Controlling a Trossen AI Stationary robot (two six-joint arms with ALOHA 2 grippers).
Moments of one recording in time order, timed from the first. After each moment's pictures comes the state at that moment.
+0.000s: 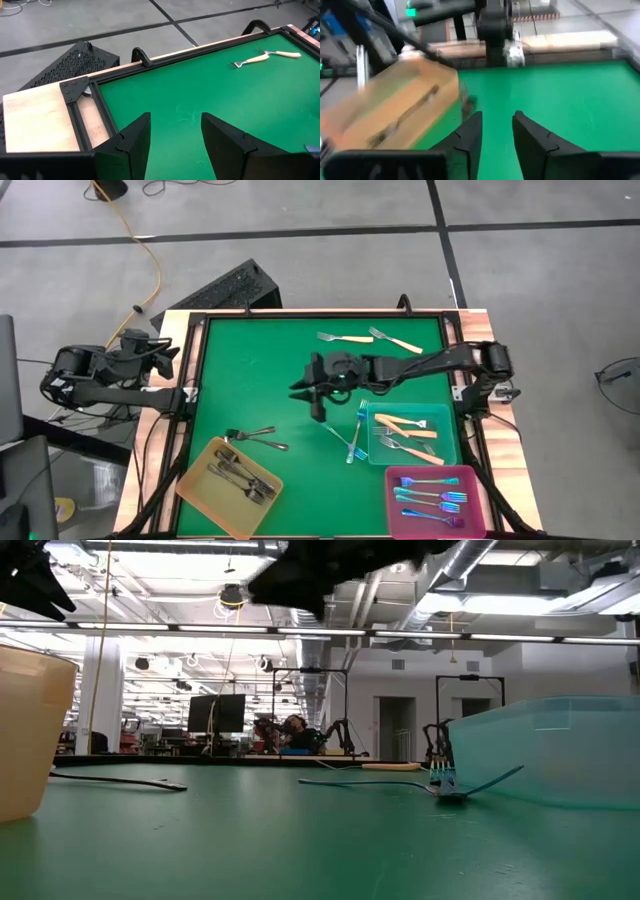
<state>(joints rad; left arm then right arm) -0.02 0.23 0.96 -1.57 -0.77 -0.89 0.00 1.79 1.34 0.09 -0.07 0.09</state>
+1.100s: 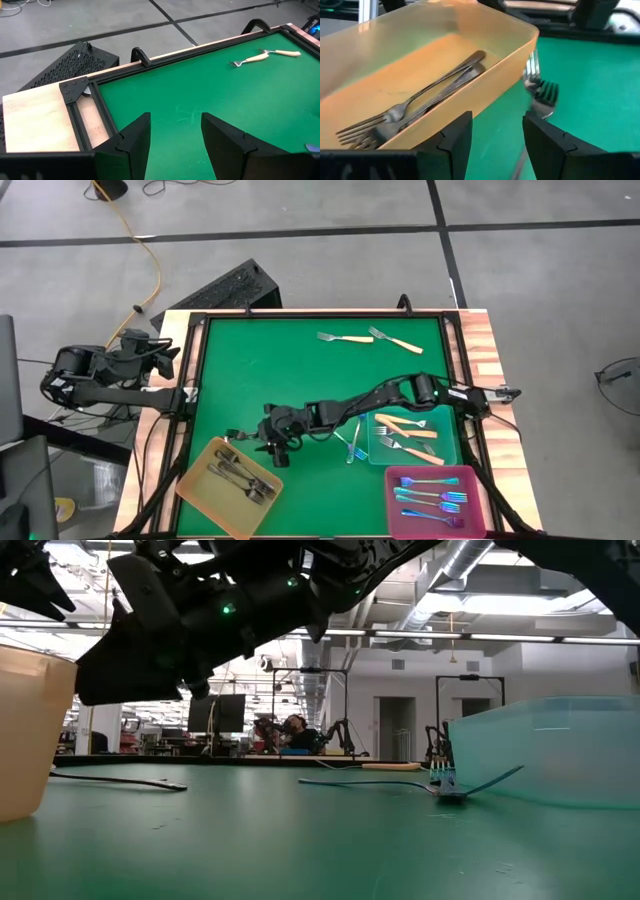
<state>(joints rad) -0.02 0.23 0.96 -1.57 -0.77 -0.88 0.14 2.41 1.86 0.09 -0.11 0.01</state>
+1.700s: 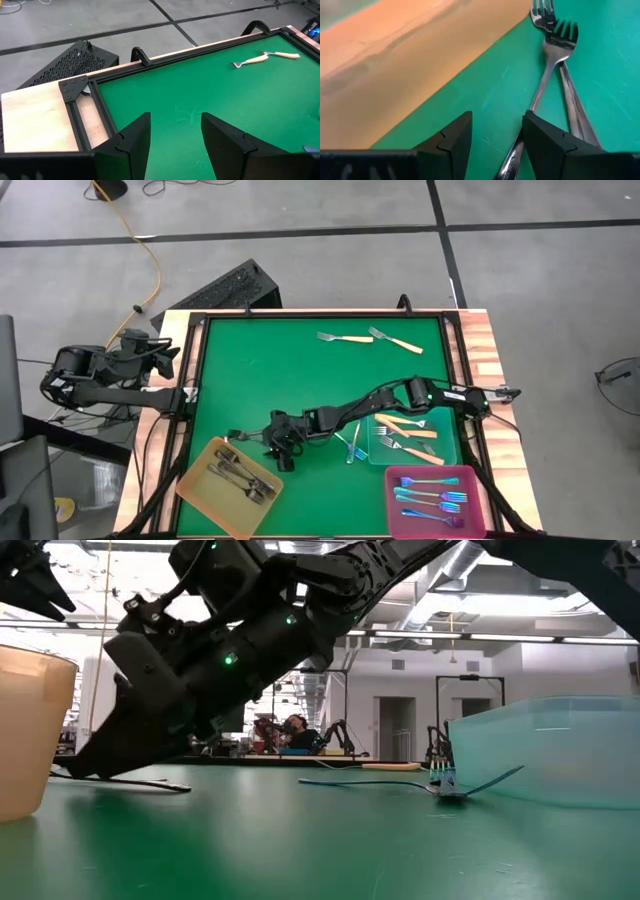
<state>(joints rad) -0.02 0.23 0.96 -1.57 -0.77 -0.90 0.16 2.49 1.86 -0.03 -0.07 0.04</state>
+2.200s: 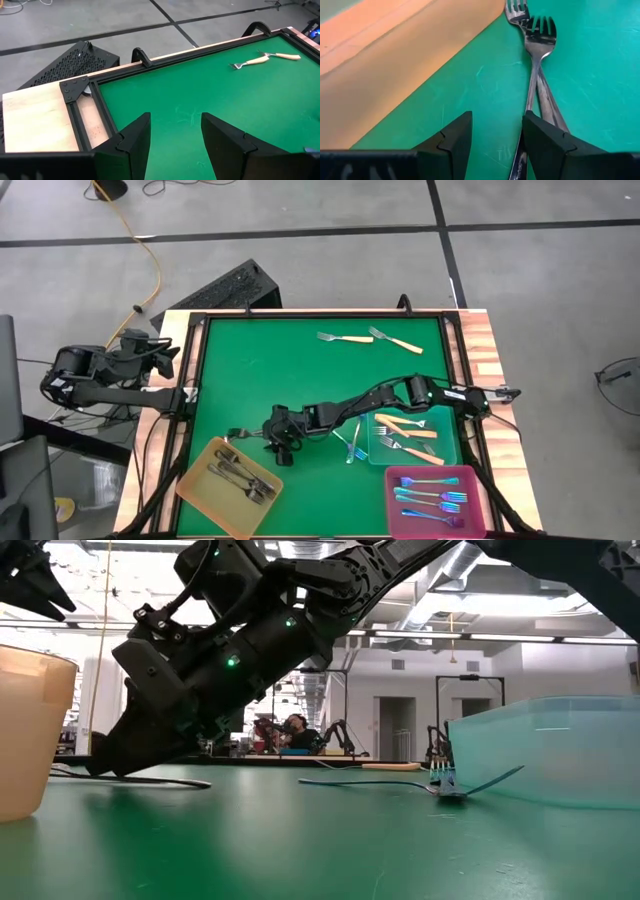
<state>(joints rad) -0.02 0.23 0.96 -1.57 -0.77 -0.90 0.14 2.48 1.86 -0.03 -0.05 0.07</state>
